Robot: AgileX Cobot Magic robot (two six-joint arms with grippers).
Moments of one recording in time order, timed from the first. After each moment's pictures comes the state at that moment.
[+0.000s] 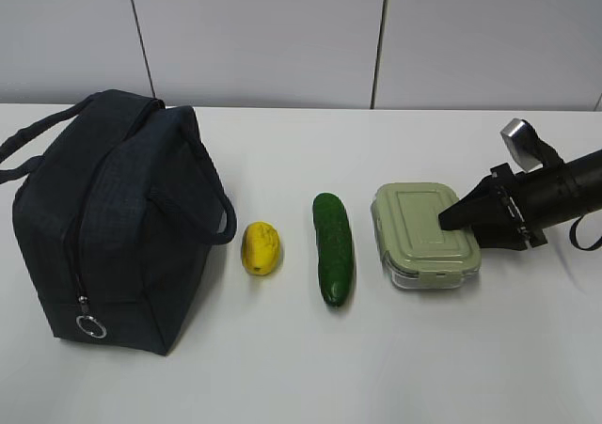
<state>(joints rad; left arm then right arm) -0.12 0.01 -0.51 -0.11 1.11 0.00 -0.26 2.25 -1.35 1.09 1.20 -0.98</state>
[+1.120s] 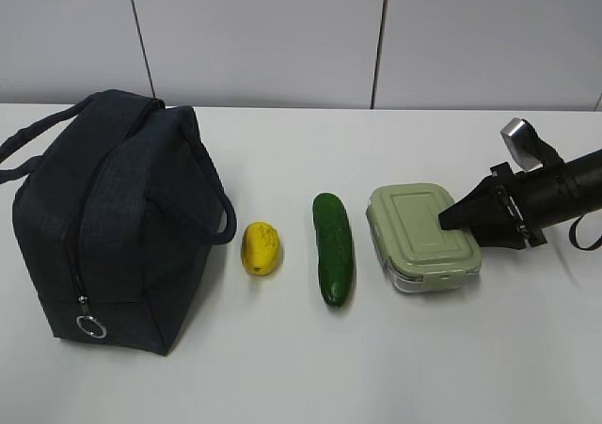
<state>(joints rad) -0.12 0.01 -0.51 -0.11 1.11 0.00 -0.26 2.25 -1.35 1.09 1.20 -0.98</state>
